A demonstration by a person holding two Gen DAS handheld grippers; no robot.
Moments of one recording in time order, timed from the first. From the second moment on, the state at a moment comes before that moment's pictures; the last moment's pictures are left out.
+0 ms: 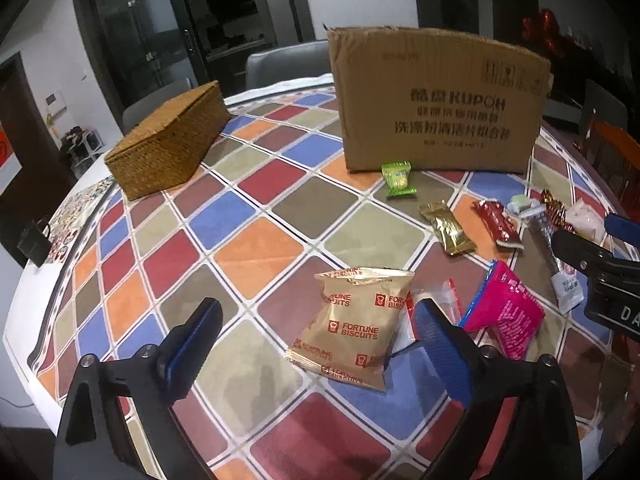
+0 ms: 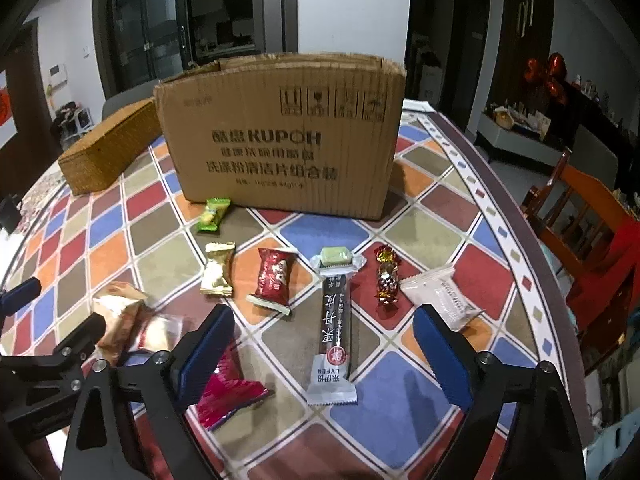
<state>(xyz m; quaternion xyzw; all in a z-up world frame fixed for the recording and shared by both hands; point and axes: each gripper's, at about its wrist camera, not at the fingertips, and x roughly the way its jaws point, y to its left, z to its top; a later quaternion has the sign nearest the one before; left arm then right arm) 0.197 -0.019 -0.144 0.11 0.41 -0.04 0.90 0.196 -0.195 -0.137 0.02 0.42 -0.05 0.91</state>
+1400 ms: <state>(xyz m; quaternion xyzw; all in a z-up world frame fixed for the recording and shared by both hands) 0.206 -0.029 -0.160 0.09 0.44 -0.07 0.89 0.220 -0.209 -0.171 0.05 0.45 -0.03 0.89</state>
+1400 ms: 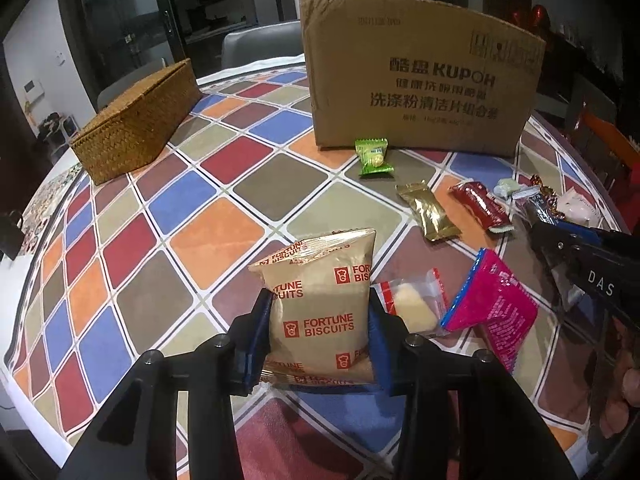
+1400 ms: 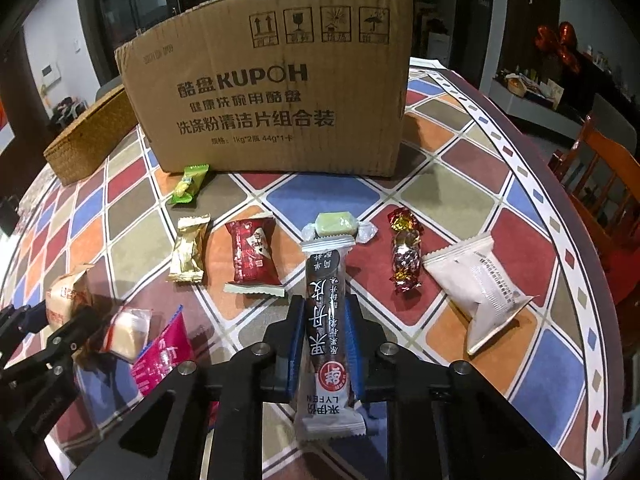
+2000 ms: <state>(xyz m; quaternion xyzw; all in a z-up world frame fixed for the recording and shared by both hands) 0.204 -0.033 -0.110 0.08 0.42 -0.07 0.90 0.214 -0.214 -0.121 0.05 0.42 -0.02 0.91</state>
